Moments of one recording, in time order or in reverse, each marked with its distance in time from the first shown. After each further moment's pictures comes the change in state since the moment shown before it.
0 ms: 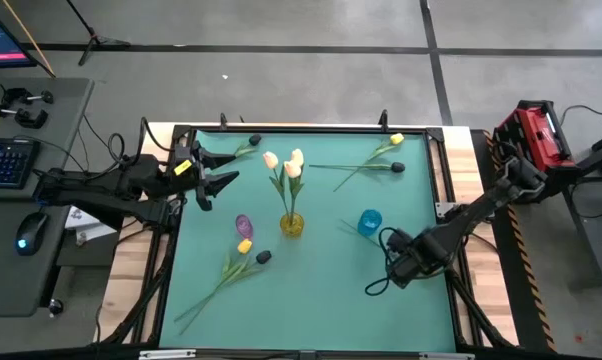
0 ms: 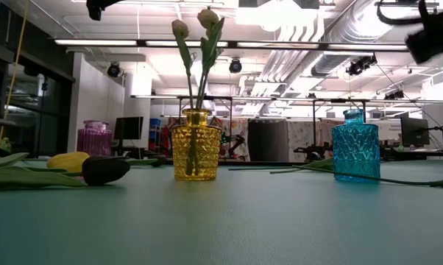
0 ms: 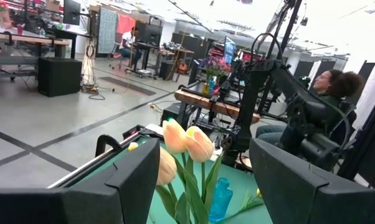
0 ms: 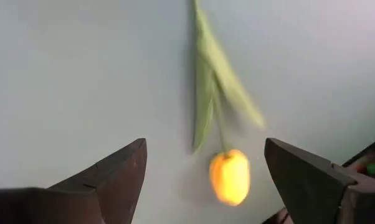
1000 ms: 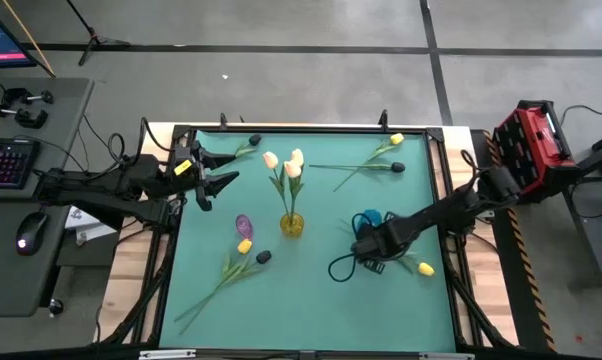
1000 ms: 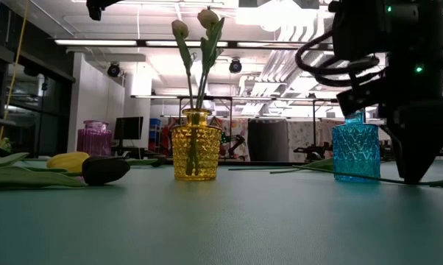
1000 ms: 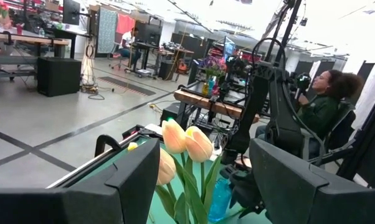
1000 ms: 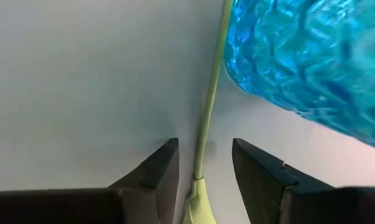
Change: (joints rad) left arm 0.000 0.000 0.000 0.000 0.004 -0.002; right arm -0.273 0.246 -0.051 0.294 0.138 -0.553
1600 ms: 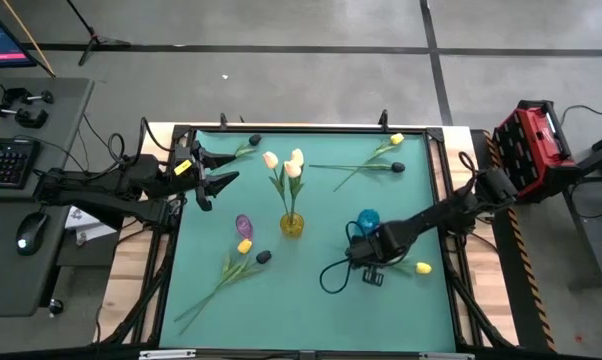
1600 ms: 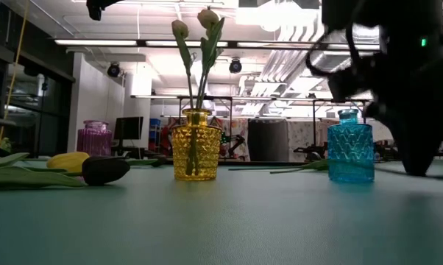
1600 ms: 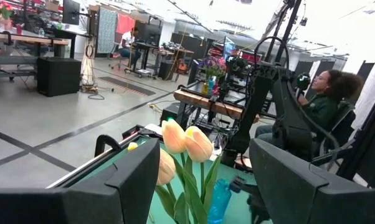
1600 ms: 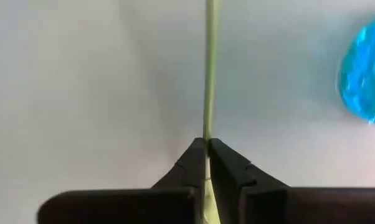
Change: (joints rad) left arm 0.000 0.000 0.000 0.000 0.001 0.000; right arm 0.031 0.027 0.094 0.056 -0.161 -0.168
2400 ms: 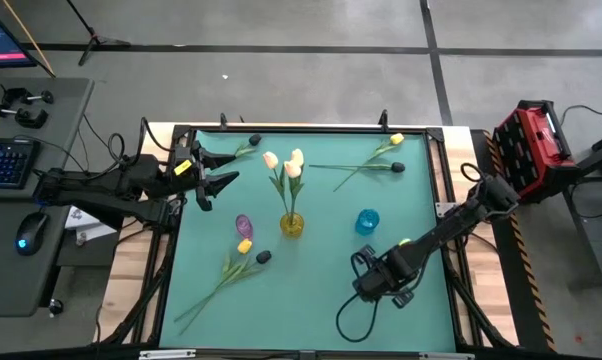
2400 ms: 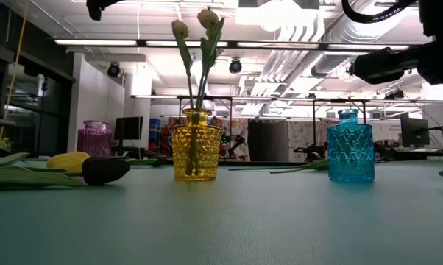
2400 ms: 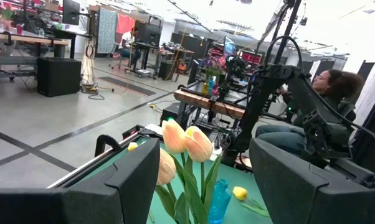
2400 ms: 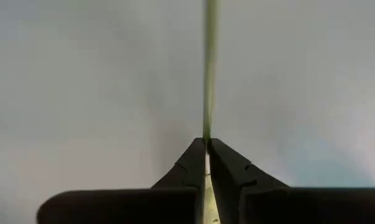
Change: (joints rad) left arm 0.000 0.000 0.000 0.000 0.000 0.002; right arm 0.199 0.034 0.168 -0.110 -0.017 -0.729
